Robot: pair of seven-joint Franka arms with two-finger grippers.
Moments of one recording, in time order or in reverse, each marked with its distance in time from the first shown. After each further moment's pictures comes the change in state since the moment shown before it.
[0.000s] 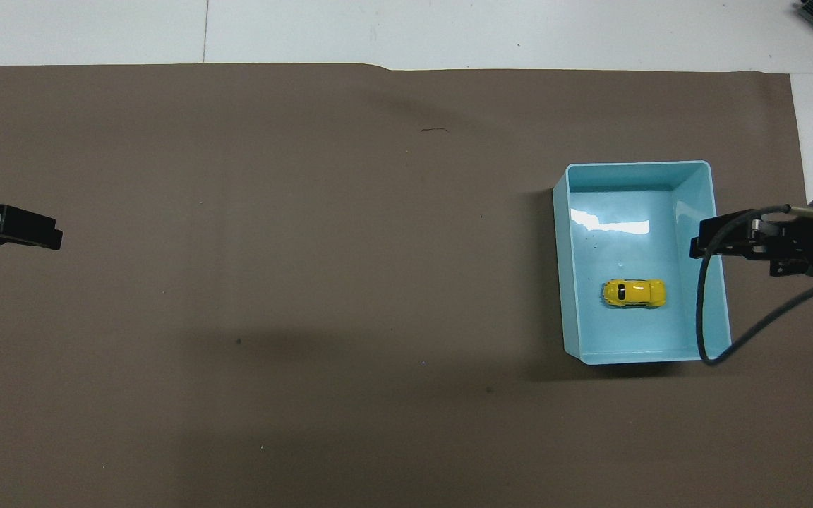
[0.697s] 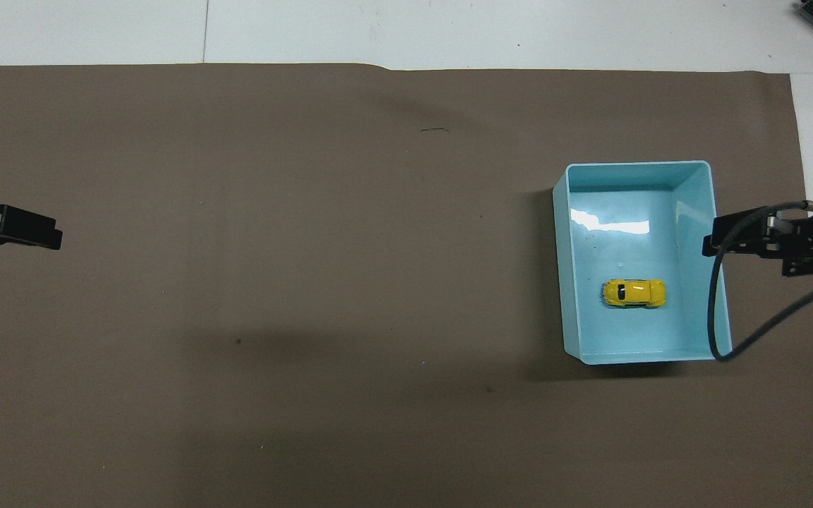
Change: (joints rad) left arm 0.000 0.000 0.000 0.000 0.000 0.000 0.000; right arm -0.017 0.000 -0.003 0.003 -0.005 -0.004 0.001
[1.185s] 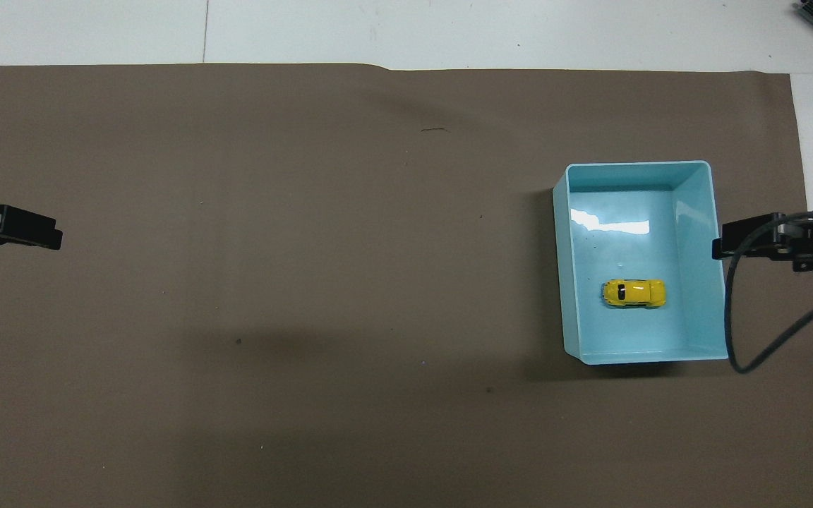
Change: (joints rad) left arm 0.000 0.000 0.000 0.000 0.000 0.000 0.000; right arm -0.017 0.000 0.000 0.001 -0.010 0.000 -0.116
